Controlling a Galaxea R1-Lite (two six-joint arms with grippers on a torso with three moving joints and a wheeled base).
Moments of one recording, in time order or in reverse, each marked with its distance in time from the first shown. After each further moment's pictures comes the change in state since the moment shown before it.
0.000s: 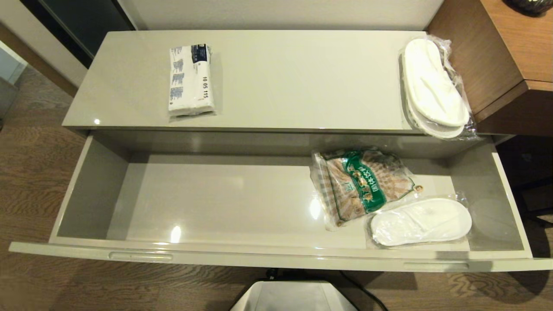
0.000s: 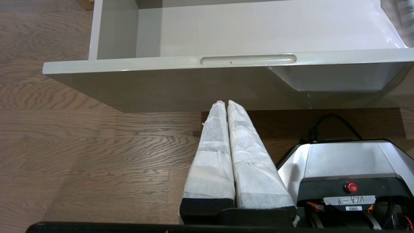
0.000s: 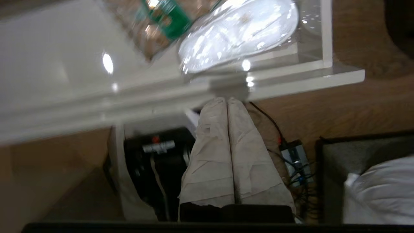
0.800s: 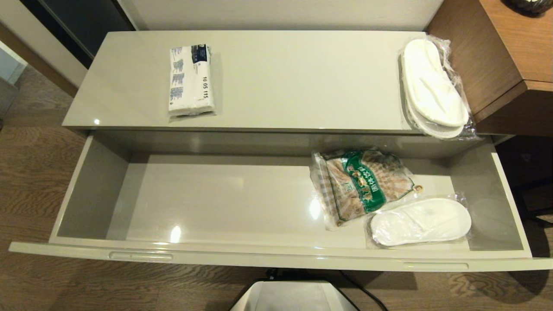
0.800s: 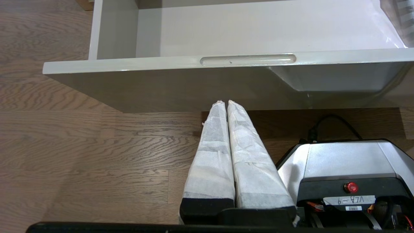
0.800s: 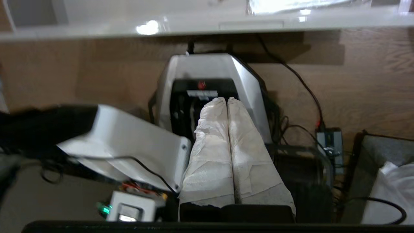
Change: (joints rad) left arm 0.000 0.000 0.000 0.000 0.000 0.000; right arm -0.225 -0.251 -0.289 0.534 0.491 -0.187
